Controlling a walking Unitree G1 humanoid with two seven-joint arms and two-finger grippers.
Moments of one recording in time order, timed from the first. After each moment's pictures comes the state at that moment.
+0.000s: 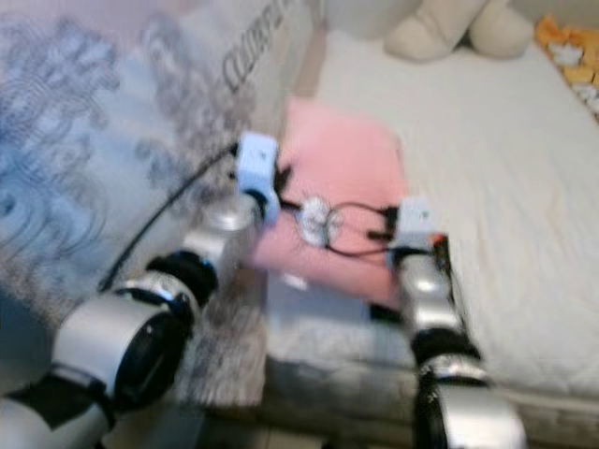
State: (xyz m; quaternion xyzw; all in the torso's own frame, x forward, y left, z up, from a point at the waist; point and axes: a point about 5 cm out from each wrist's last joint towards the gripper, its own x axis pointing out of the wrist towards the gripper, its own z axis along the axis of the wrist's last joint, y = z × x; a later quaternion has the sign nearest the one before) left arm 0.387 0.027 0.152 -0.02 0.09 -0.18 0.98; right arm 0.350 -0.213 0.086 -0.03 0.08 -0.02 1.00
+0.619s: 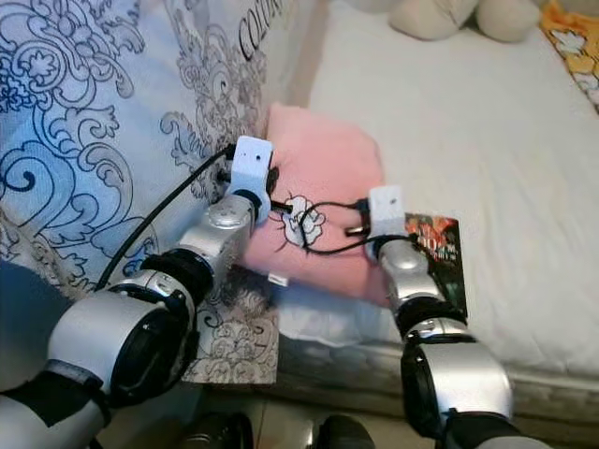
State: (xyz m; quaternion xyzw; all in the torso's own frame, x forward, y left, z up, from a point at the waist) left arm 0.391 0.042 0.150 0.05 0.08 -0.13 0.99; right arm 0.364 -0.175 0.080 -0.07 0.15 0.03 0.99
